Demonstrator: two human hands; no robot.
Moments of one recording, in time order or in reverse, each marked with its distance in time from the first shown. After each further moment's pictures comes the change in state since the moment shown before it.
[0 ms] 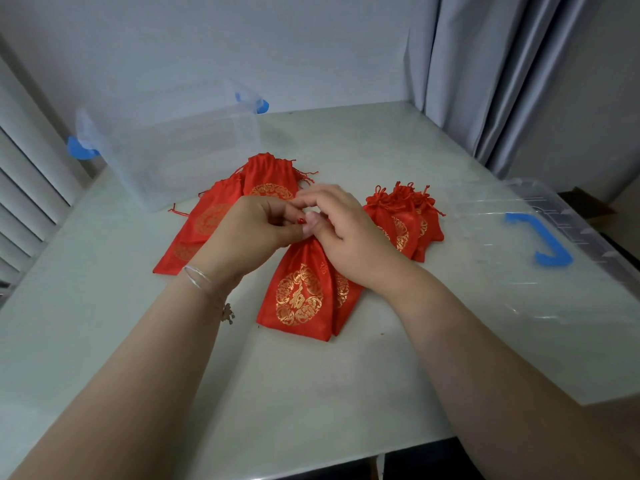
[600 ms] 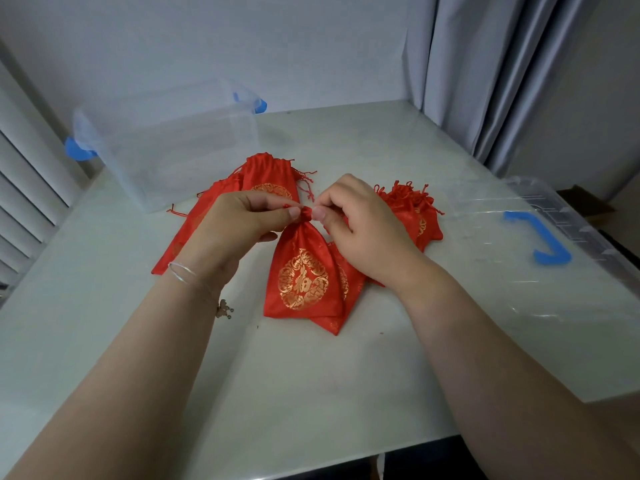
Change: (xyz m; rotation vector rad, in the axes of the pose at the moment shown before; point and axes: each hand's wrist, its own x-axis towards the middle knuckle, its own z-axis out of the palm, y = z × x) left_hand 0.005 -0.003 -0.010 -0.197 0.048 -0.111; right_hand 0.002 0.003 -0.017 -0.160 0.061 -0.007
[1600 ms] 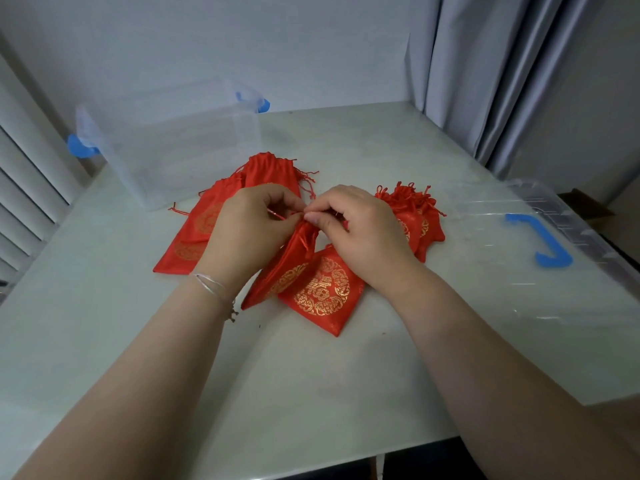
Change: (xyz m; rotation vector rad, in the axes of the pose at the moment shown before) left_hand -0.006 -0.001 0.010 0.439 0.174 0.341; right_hand -0.003 -0.011 0.006 0.021 0.116 -0.085
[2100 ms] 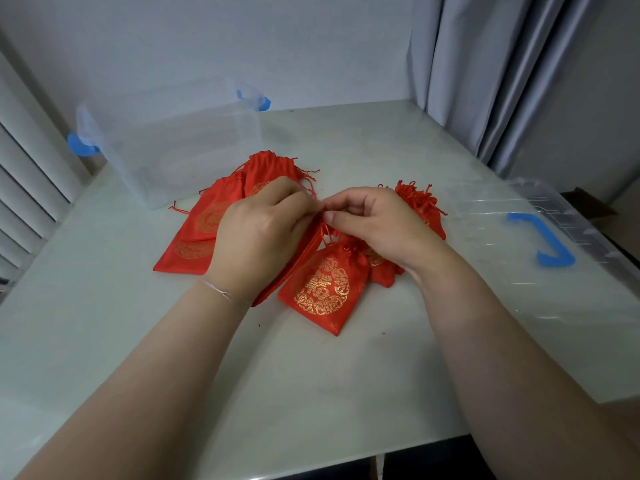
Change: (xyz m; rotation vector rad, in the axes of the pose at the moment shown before) left_hand -0.003 -0.007 0.010 0.369 0.183 0.621; right_hand 0.007 0.014 -0.020 0.560 -0.278 0.509
